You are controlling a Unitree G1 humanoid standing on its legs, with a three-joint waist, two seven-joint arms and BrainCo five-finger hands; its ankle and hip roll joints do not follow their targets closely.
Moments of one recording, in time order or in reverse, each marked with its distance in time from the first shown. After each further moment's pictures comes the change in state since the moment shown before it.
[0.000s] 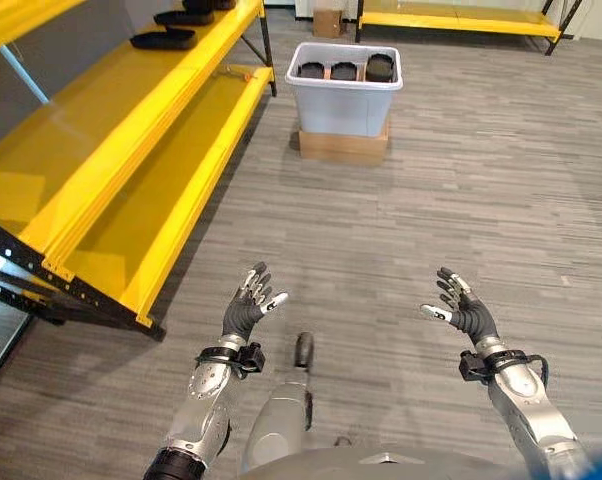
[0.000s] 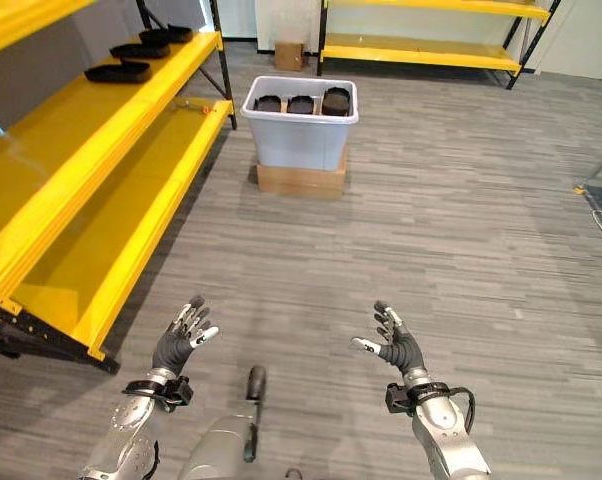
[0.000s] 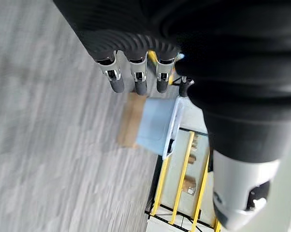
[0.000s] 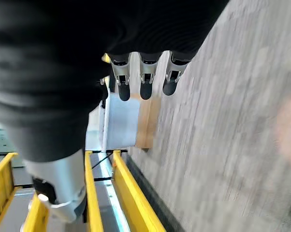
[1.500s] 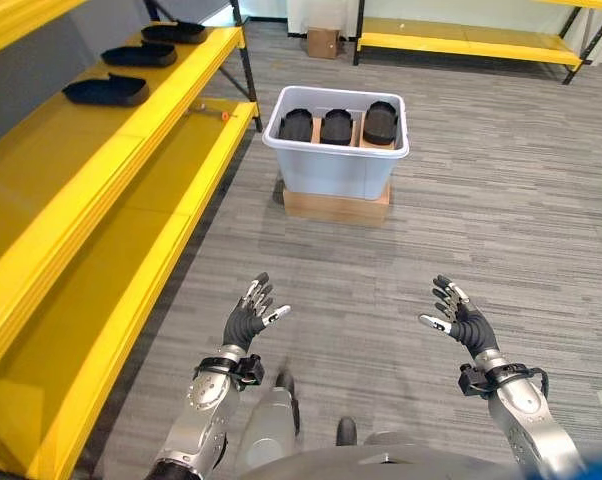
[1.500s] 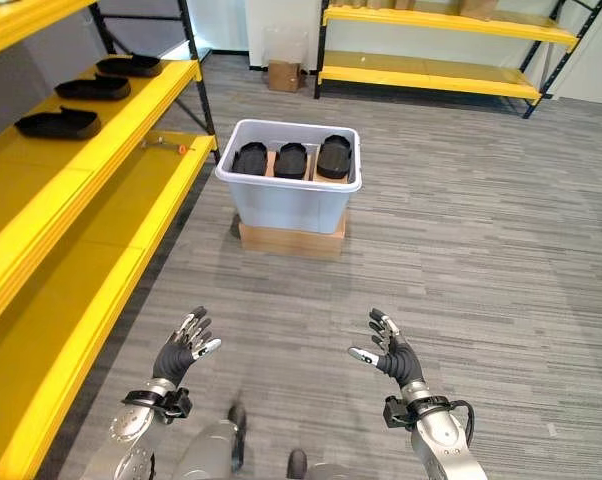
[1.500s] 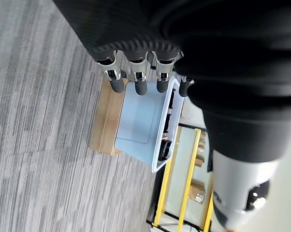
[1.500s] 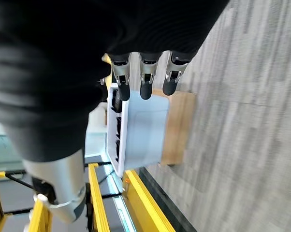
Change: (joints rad) left arm 0.009 0.013 -0.024 0.004 0.027 0.001 0.000; right arm 0.048 -0.019 -0.005 -0.037 0.030 -0.006 0.001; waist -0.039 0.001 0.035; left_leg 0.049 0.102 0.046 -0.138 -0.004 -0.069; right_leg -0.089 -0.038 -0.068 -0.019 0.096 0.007
